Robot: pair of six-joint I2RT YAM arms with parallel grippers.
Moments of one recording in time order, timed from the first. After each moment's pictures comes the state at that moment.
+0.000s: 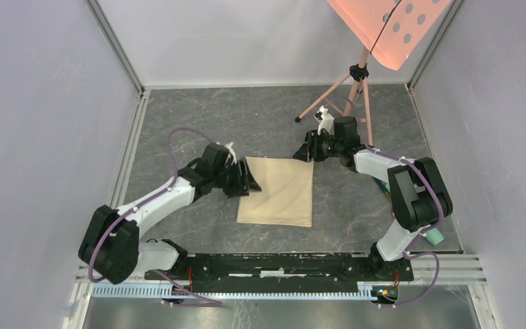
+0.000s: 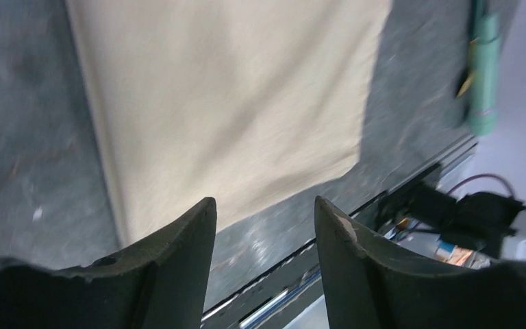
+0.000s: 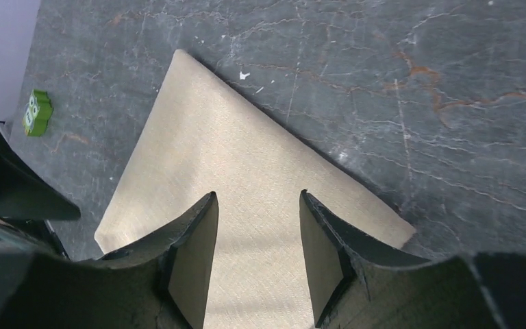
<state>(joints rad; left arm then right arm) -0.54 1.24 0.65 -0.29 0.35 -0.75 0.28 1.69 0.90 0.16 -0.59 0.29</state>
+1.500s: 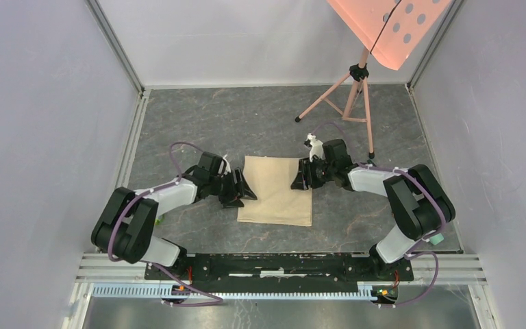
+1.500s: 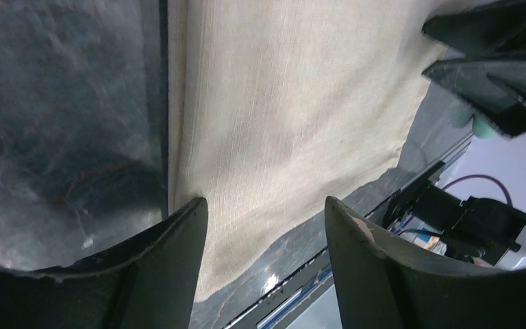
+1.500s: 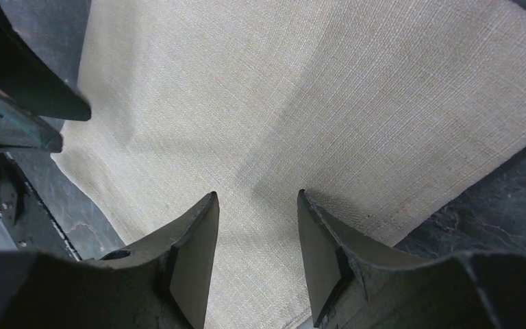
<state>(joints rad) -0.41 1.46 0.60 -0.12 0.50 -0.75 0.42 1.64 0.69 0.13 -0.52 0.28</state>
